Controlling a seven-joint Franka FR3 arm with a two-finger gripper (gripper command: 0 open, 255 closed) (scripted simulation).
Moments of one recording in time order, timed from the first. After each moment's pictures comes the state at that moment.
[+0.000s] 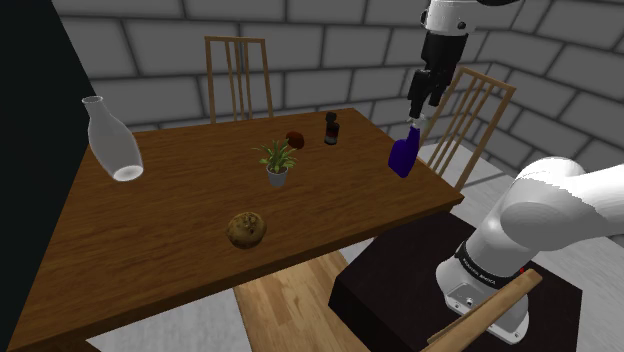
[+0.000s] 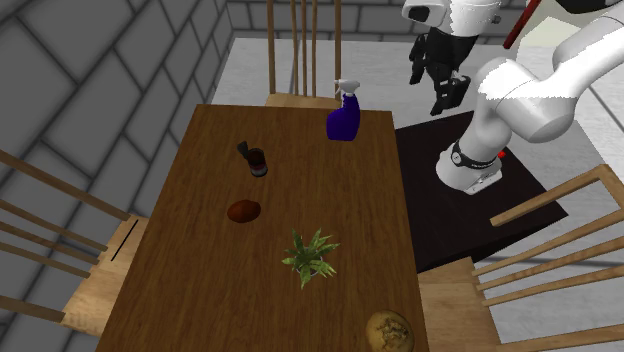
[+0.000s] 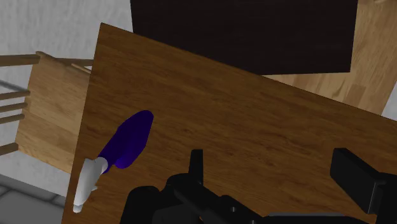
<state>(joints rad) -0.02 -0.82 0.02 -2.45 -0.05 1.56 0.02</state>
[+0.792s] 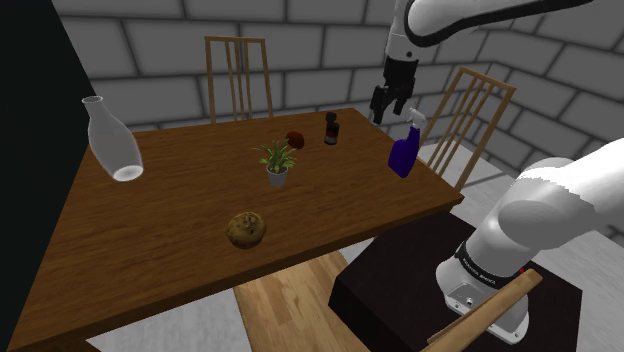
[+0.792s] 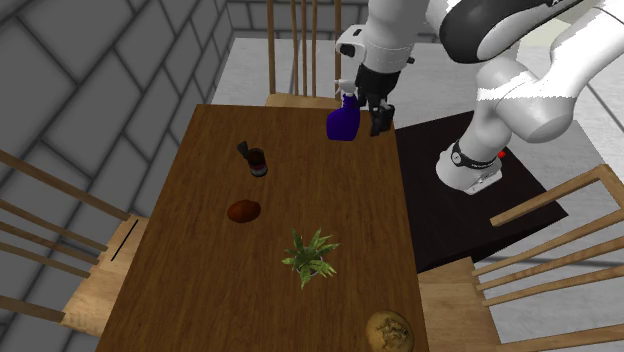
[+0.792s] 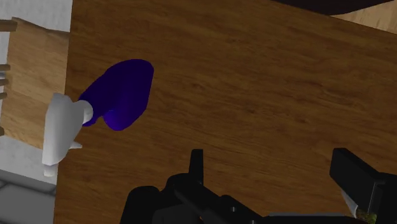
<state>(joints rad) -0.06 -0.52 -0.04 -2.44 -0.07 1.91 0.01</state>
